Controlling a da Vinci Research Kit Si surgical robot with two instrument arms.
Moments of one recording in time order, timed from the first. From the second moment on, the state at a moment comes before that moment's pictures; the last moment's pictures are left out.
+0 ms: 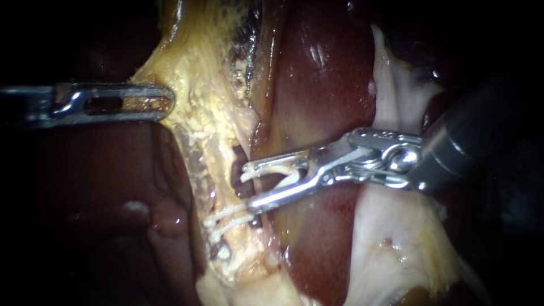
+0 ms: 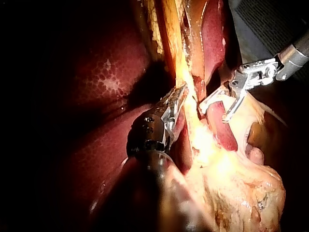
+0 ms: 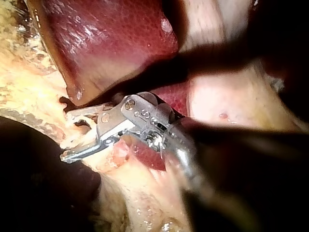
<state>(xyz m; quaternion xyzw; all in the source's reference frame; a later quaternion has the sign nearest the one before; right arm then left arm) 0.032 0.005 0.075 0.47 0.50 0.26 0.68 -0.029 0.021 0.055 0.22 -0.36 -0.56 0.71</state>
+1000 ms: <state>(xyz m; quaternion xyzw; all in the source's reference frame) 0.035 0.004 0.077 0.52 0.51 0.25 0.64 -0.029 0.021 0.055 0.22 -0.37 -0.56 0.71</state>
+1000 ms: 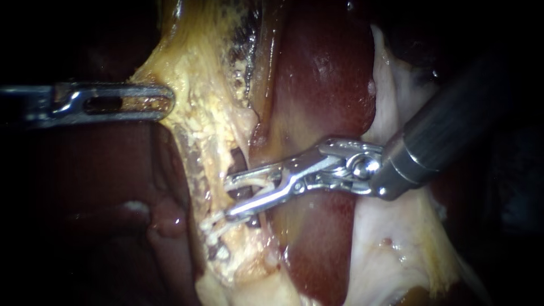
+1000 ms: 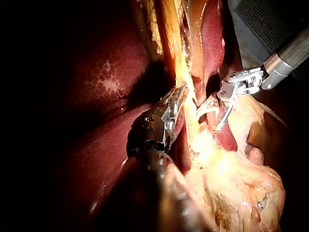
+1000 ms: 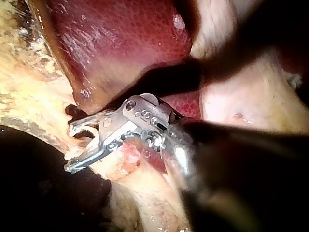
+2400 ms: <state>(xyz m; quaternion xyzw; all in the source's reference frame) 0.035 0.005 0.077 0.54 0.53 0.26 0.60 -0.029 0.022 0.055 0.22 -0.37 -0.56 0.71</state>
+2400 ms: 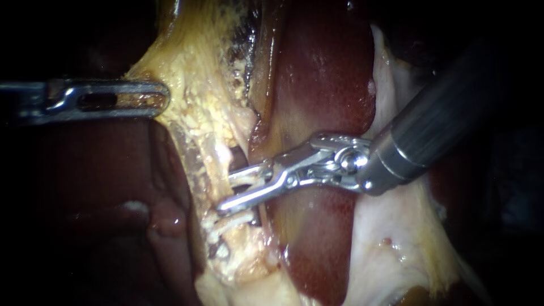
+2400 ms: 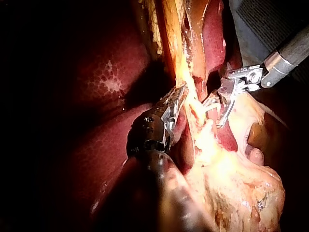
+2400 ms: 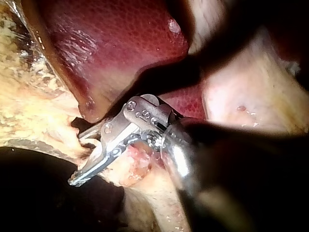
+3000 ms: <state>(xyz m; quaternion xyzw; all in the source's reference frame) 0.038 0.002 0.077 0.59 0.55 0.22 0.55 -0.029 0.022 0.055 0.22 -0.37 -0.56 0.71</state>
